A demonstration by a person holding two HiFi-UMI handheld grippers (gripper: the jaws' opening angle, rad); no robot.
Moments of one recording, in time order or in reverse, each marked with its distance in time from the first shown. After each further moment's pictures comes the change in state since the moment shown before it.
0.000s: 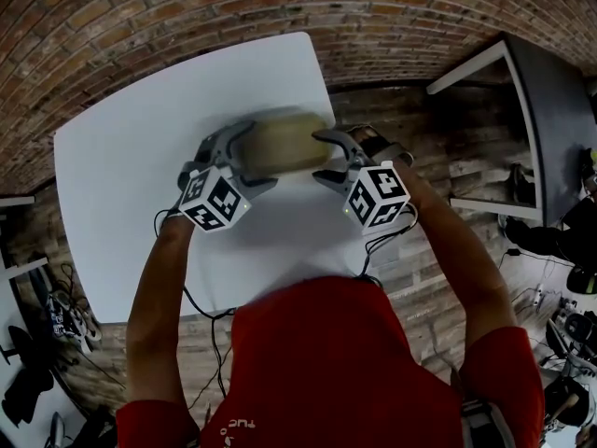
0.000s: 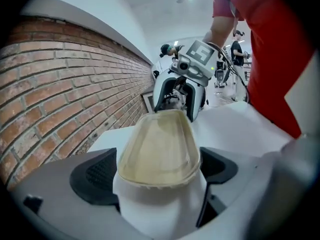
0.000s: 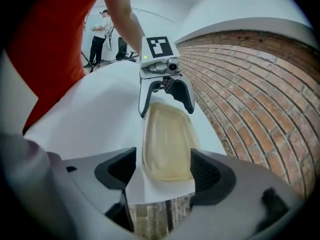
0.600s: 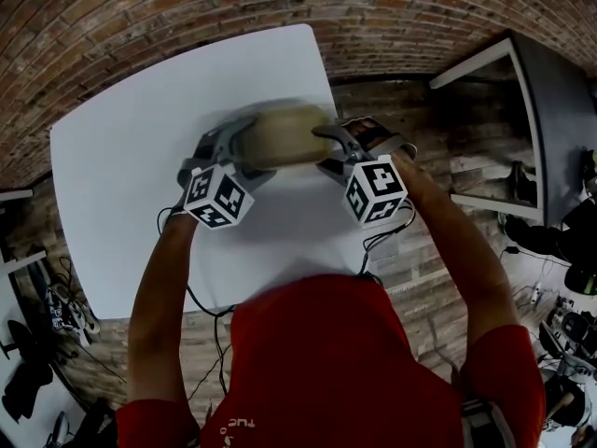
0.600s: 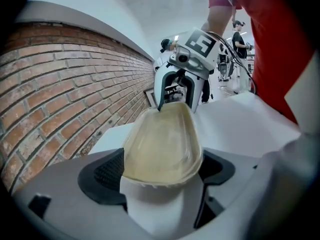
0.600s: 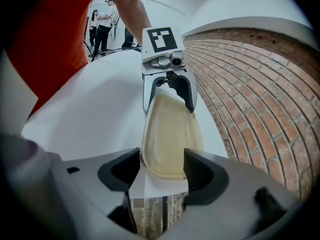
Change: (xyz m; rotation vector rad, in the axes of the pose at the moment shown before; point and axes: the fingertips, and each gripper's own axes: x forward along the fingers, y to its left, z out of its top) left arm 0.012 0.007 -0.013 0.027 0.048 0.061; right arm 0.011 -0.005 -0.013 -0.081 0.088 0.028
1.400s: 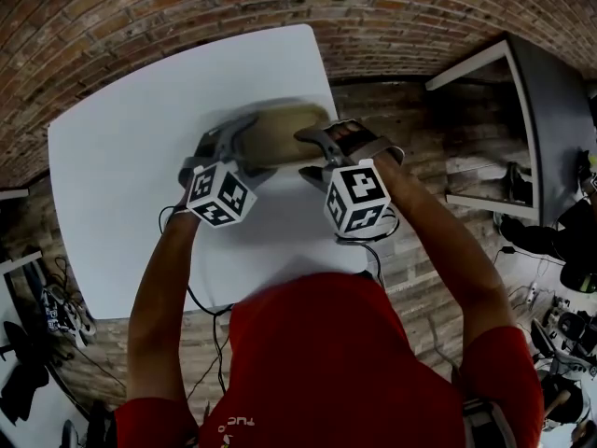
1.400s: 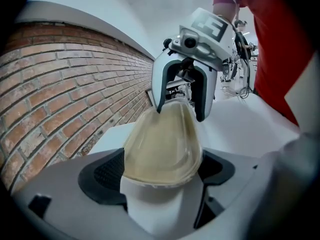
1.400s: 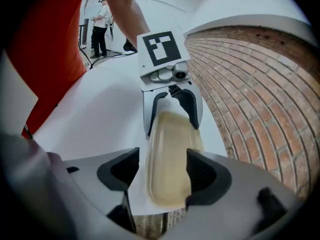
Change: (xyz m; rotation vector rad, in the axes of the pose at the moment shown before) left arm -0.001 0.000 -0.001 -0.019 0.003 0.017; right arm 0.002 0.002 0.043 -0.001 0.022 0.042
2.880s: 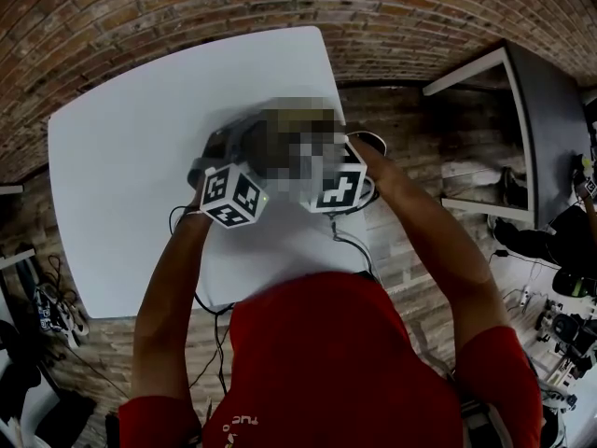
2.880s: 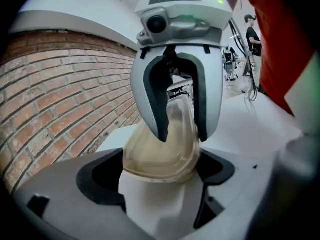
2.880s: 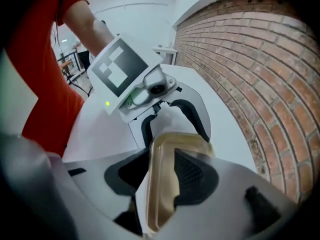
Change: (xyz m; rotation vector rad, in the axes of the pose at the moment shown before) left arm -0.005 0.001 -0.001 0.002 -0.021 0.070; right arm 0.023 -0.002 0.050 0.178 0.016 0.249
